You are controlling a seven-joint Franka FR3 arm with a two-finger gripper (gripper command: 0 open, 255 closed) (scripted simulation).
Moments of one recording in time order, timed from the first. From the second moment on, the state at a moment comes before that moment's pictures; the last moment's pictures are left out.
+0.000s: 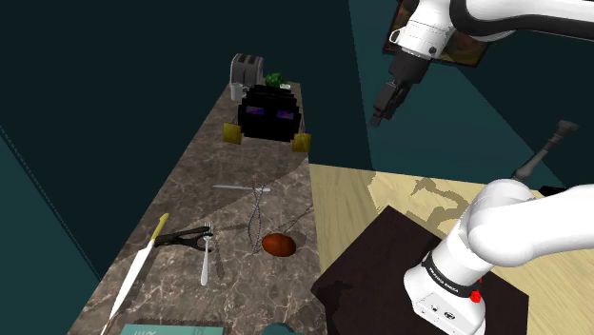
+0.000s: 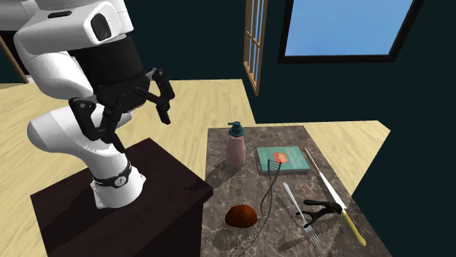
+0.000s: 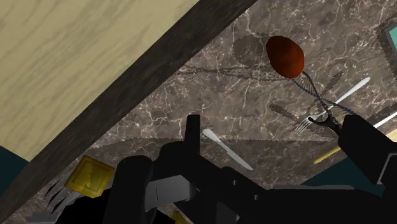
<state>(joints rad) 0.02 -0.80 0.01 -2.40 0.09 1.68 -0.06</state>
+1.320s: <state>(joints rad) 0.06 -0.39 0.43 -2.37 0.01 2.18 0.27</state>
